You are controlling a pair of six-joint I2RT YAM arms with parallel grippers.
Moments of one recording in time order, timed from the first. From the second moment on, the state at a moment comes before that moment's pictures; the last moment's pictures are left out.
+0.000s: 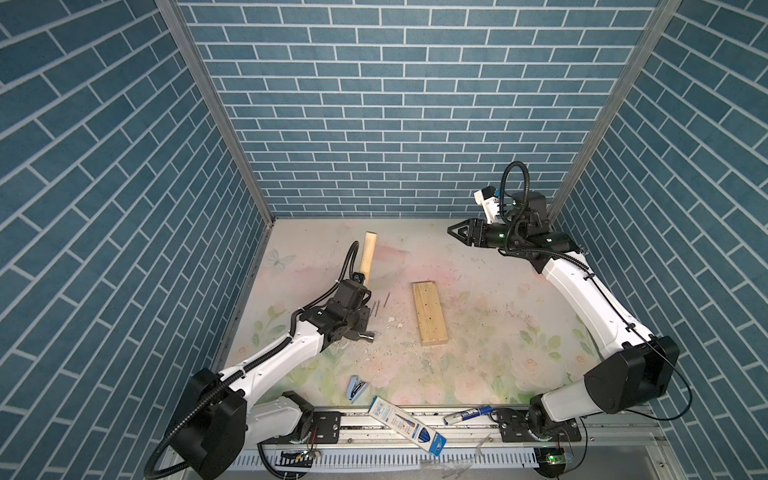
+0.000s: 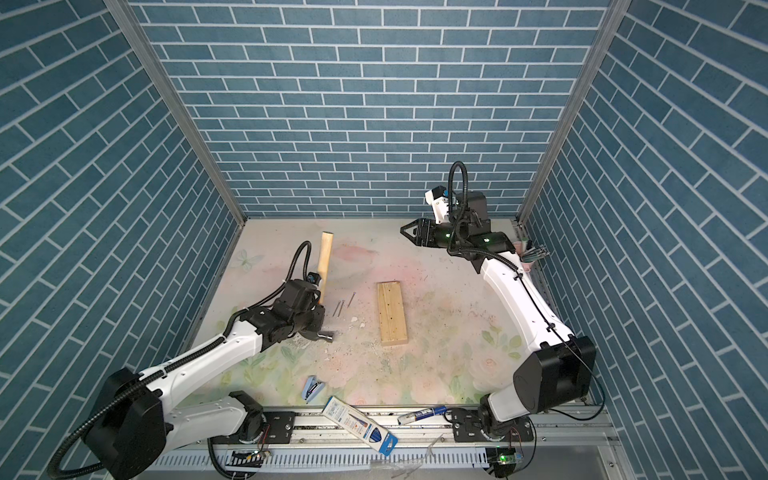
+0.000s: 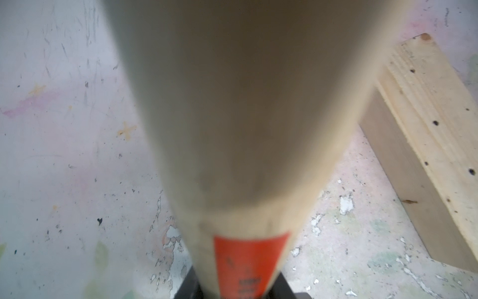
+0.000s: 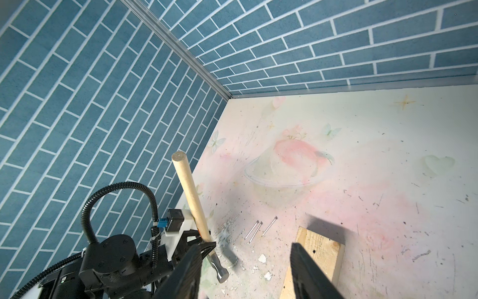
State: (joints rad) left arm -0.54 1.19 0.69 -0.44 -0.18 -0.25; right arm 0.34 1.49 1.48 -0.51 -0.65 0.40
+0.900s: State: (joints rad) left arm -0.48 1.30 0.68 -0.39 -0.15 -0.29; right arm 0.34 1.47 1.42 -0.47 -0.64 0.43
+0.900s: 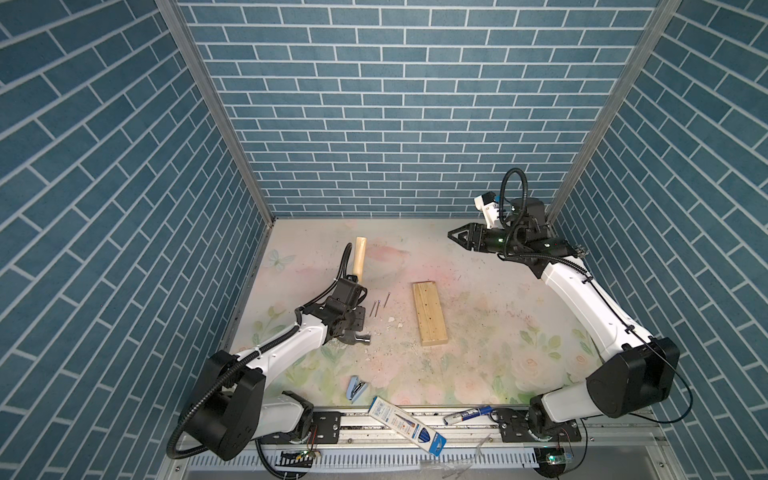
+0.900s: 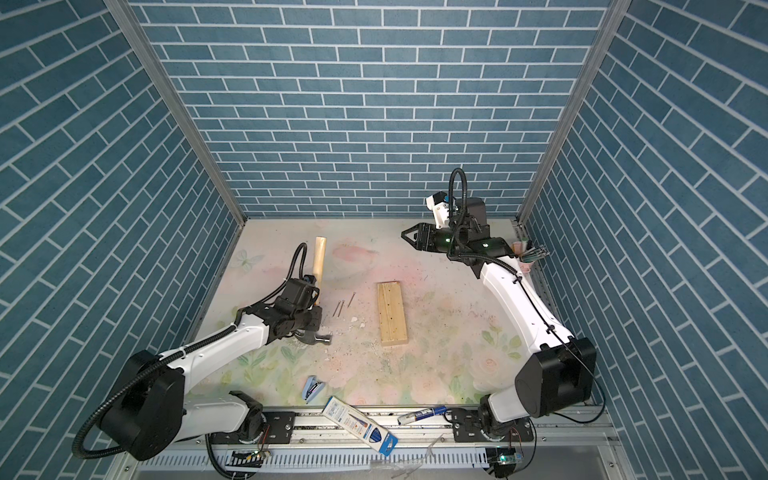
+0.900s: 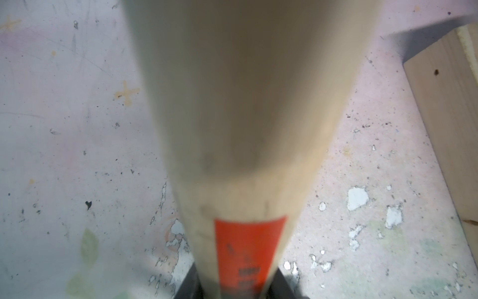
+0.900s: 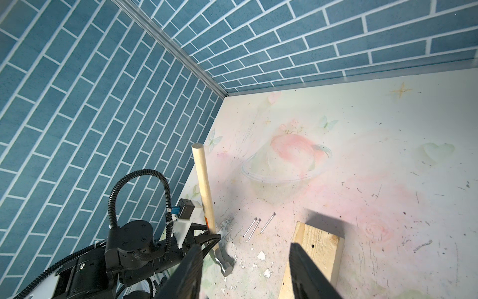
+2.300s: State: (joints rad) left arm -0.43 1.45 0.68 -0.31 -0.13 -0.35; right arm 0.34 1.46 1.33 -0.42 -0.62 0.43
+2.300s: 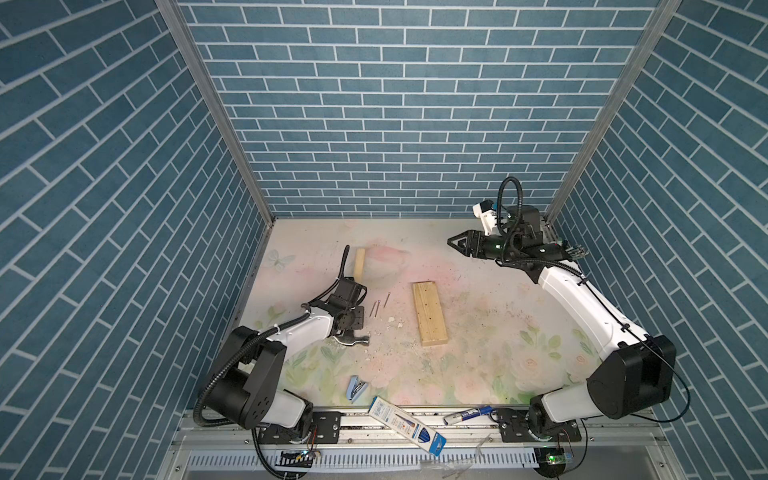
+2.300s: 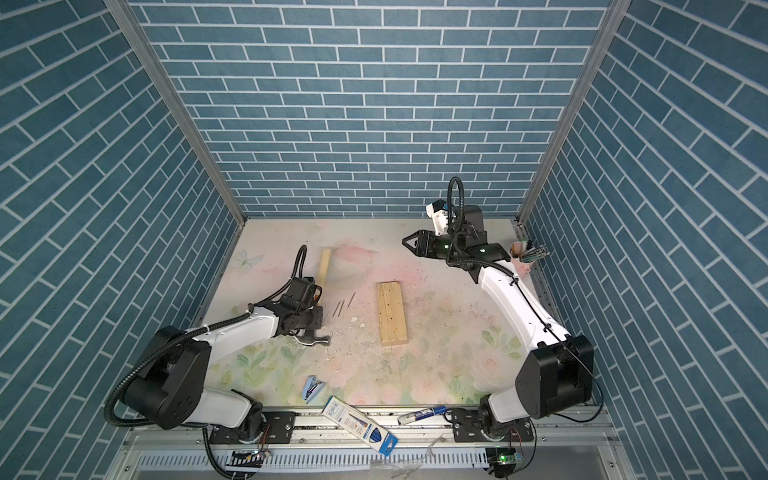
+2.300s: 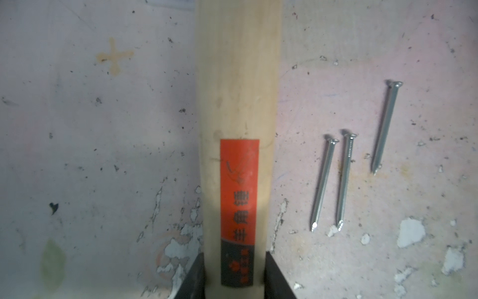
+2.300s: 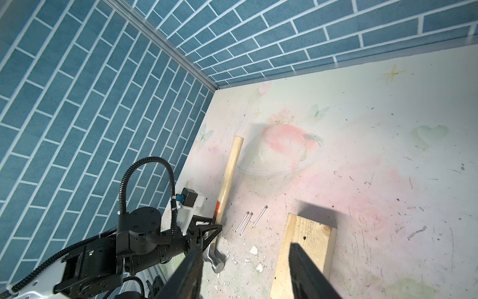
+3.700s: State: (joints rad) left arm -0.42 1.50 0.68 -0.29 -0.12 -0.37; right arm 0.34 1.46 1.30 -0.39 -0.62 0.44
